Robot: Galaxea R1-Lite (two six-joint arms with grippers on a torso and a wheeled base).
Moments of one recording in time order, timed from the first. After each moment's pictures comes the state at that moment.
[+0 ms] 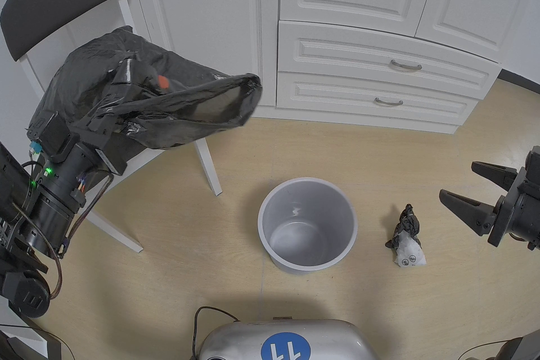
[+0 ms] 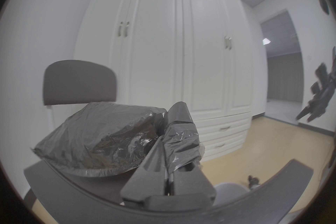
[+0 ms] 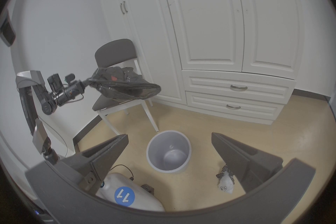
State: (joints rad) left arm -0.39 1.51 -0.37 -1.53 0.07 0.13; right arm 0.52 1.06 -0.53 -0.39 -0.03 0.00
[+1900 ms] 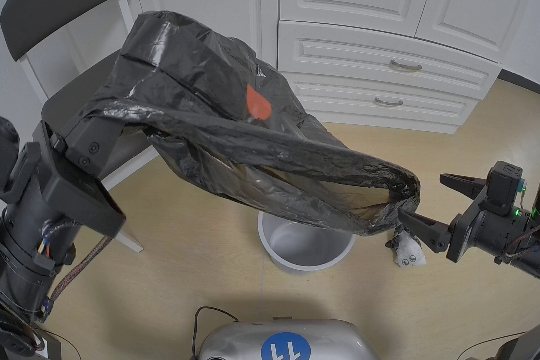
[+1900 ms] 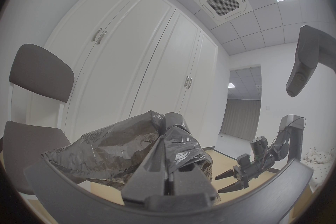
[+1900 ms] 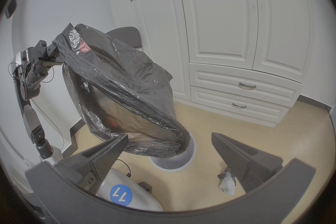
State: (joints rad) left arm -0.86 1.33 -0.36 -1.53 0.10 0.05; right arm 0.67 1.22 -0.48 -0.56 -0.17 -0.03
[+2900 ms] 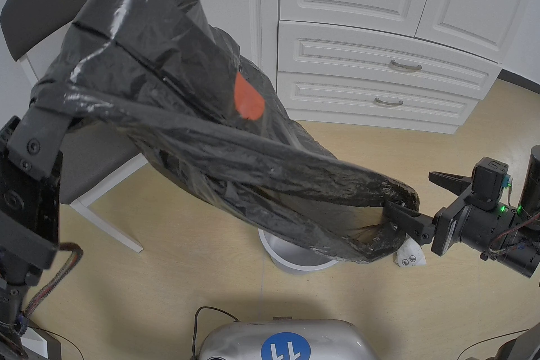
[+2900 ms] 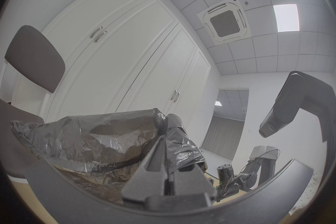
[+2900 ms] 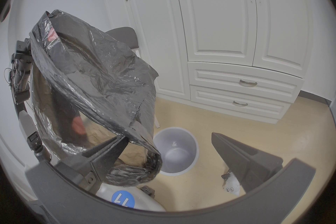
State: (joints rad) left arm -0.99 1.25 -0.37 -1.53 0.10 -0.05; right arm 0.68 1.30 -0.50 -0.63 -0.19 0.01
